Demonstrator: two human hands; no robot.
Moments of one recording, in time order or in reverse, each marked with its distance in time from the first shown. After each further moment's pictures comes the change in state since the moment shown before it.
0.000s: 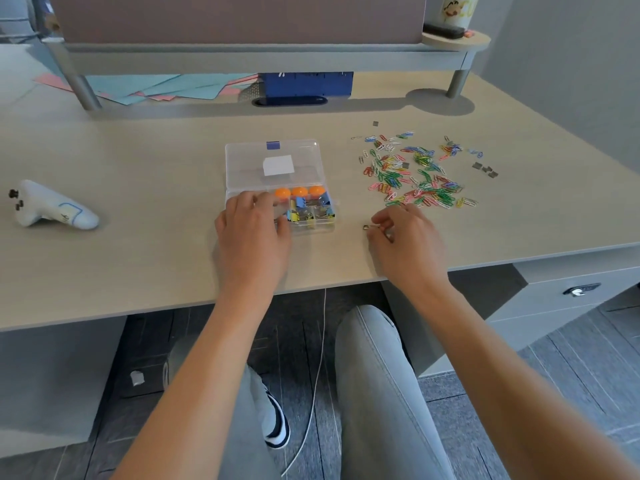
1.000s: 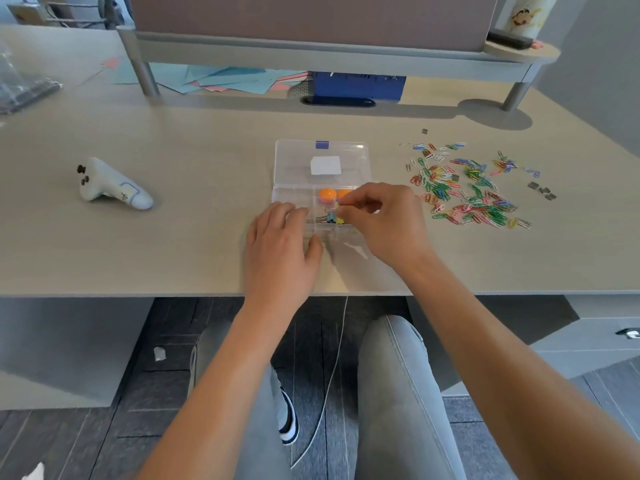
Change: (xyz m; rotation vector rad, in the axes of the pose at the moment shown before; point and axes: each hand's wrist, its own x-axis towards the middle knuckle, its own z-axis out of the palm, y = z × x) left_hand -0.024 -0.028 -0.008 0.007 -0.012 0.021; right_hand 0.034 -0.081 0.032 0.511 -0.158 -0.131
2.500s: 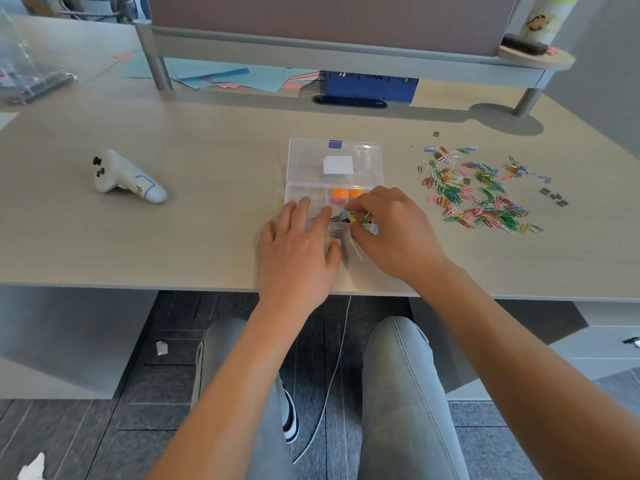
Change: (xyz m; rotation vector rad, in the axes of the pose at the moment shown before) left_hand -0.003 0.000 0.005 0.190 -0.094 0.043; right_hand -0.005 0.008 0.002 -0.494 -0.131 -0.373
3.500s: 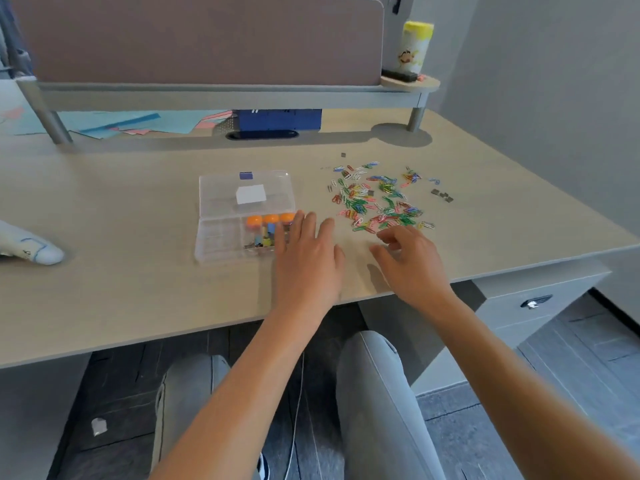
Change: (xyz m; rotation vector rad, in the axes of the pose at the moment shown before) left_hand 0.023 0.120 0.014 -0.160 -0.043 0.208; right_hand -0.087 0.083 -0.068 0.024 0.112 0.580
